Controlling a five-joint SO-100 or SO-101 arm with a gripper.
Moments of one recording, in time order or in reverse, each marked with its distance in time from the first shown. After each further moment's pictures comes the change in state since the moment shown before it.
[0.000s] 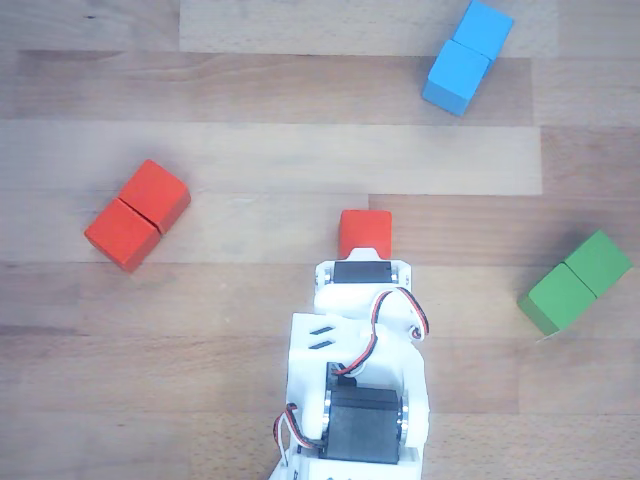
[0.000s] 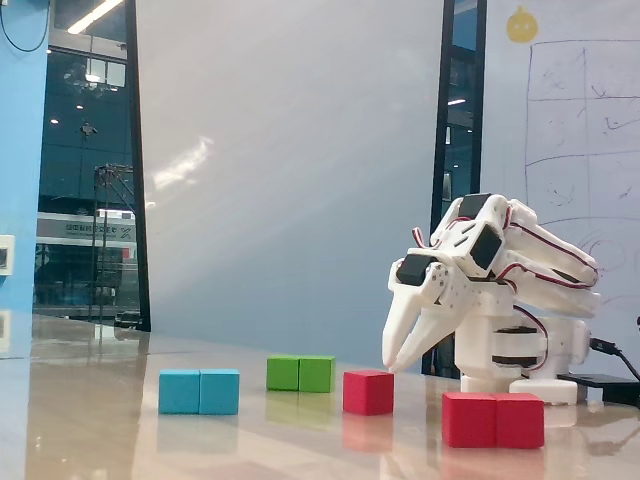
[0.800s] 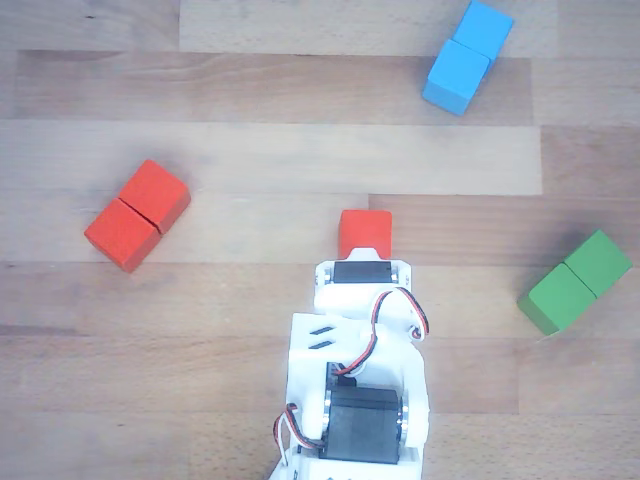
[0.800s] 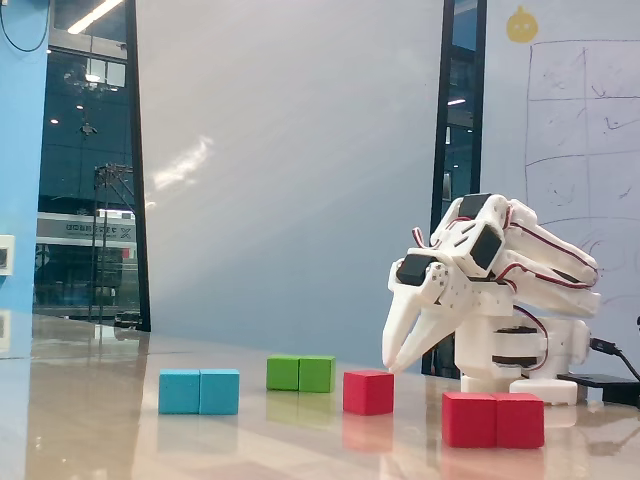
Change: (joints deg) arm 0.0 0.0 0.0 0.0 0.0
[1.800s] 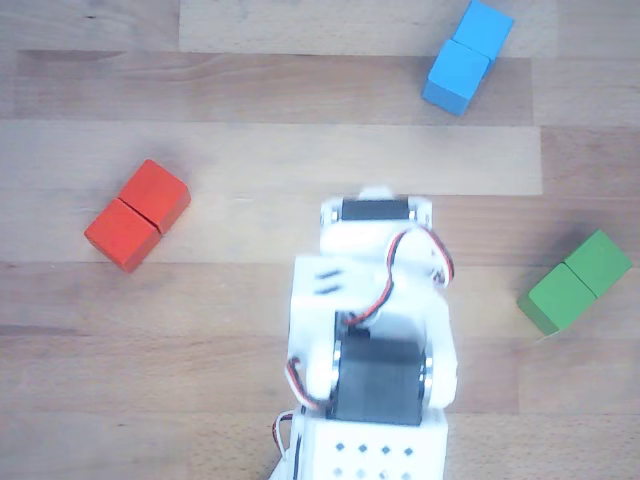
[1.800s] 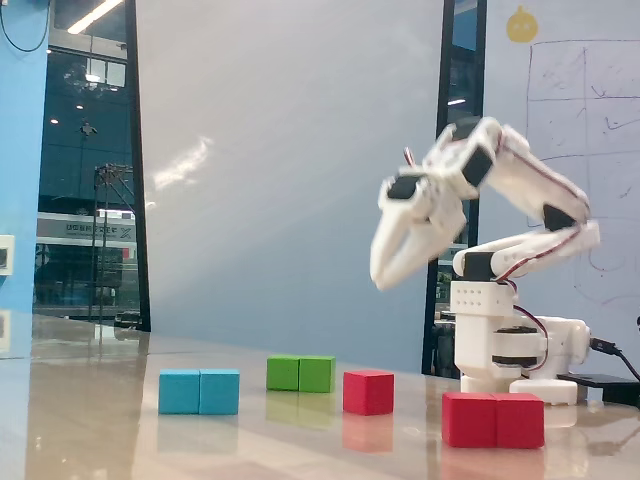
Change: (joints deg) arm 0.0 -35.9 -39.3 1.1 -0.4
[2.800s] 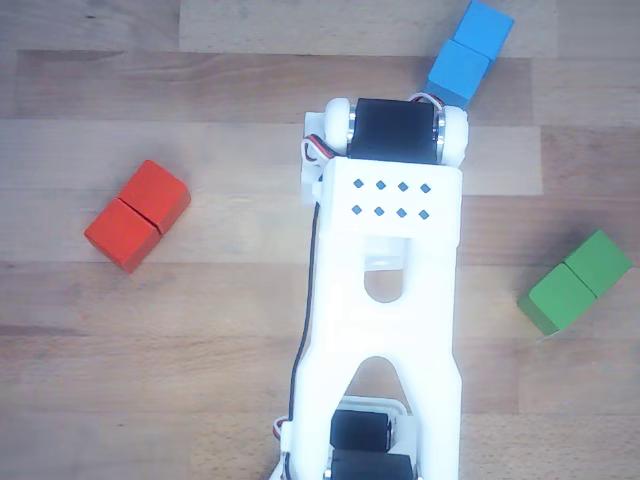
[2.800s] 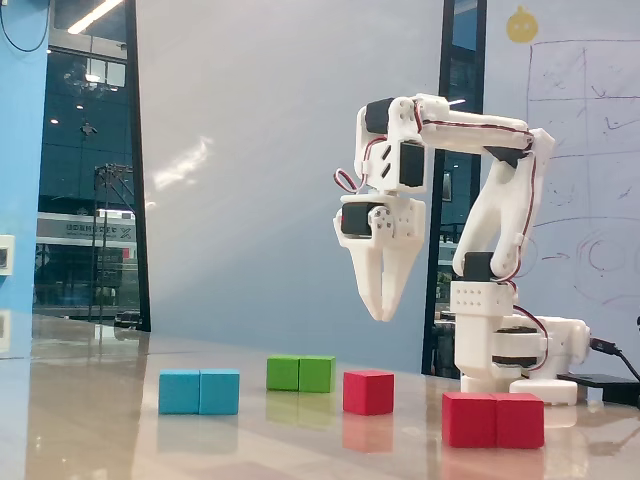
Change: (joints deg) arm 0.0 -45.9 -21.4 12.8 0.0
